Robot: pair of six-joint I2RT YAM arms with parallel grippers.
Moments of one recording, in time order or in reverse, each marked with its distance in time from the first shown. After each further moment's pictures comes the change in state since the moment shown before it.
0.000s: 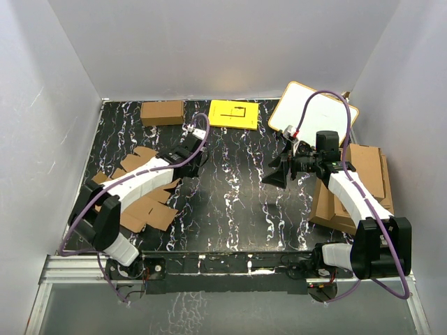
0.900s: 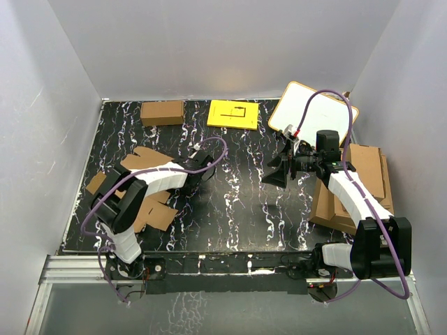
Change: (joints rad) left arm -0.032 0.174 -0.068 -0.008 -0.293 0.153; right arm 0.000 0.000 0.000 0.028 -0.038 0.033
